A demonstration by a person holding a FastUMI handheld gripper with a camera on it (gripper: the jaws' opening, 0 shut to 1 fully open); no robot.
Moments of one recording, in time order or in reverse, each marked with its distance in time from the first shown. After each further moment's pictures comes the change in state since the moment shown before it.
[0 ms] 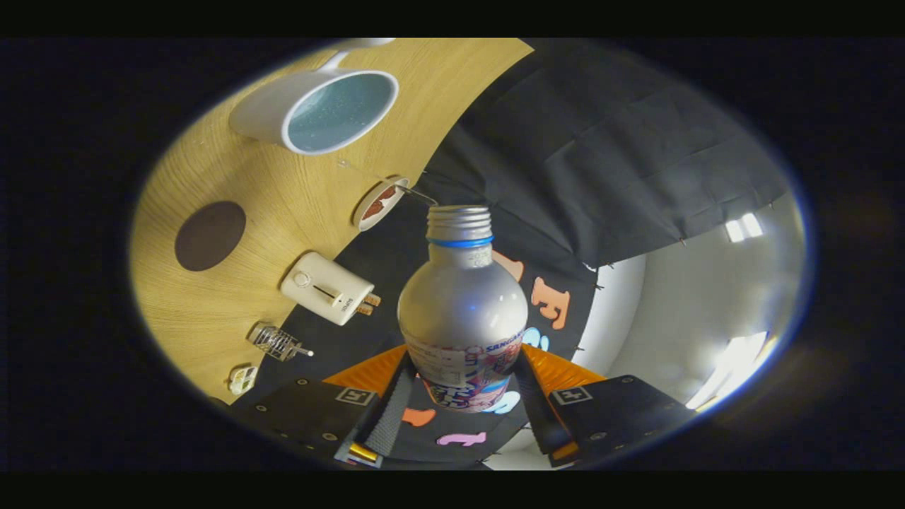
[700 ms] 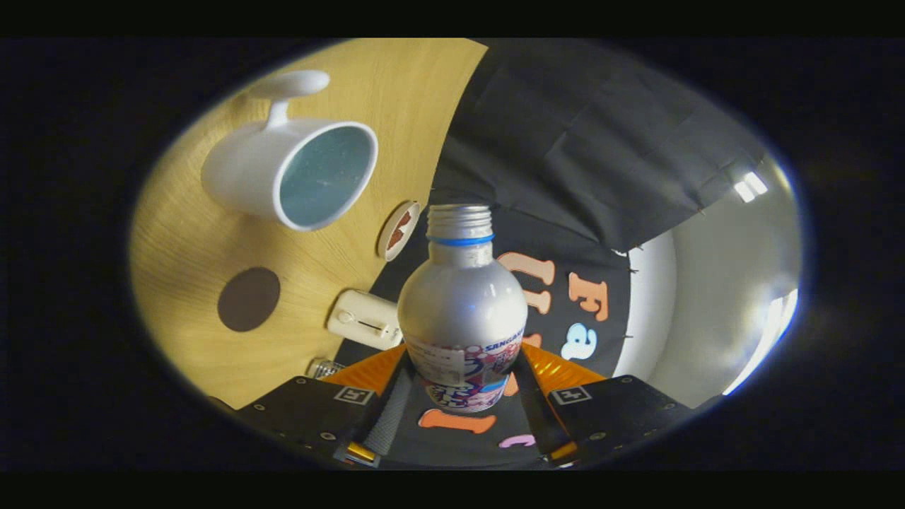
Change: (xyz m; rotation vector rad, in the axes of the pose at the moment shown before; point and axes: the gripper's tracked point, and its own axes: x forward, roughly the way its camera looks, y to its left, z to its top) arm -0.021 0.033 0.039 0.283 -0.023 0.161
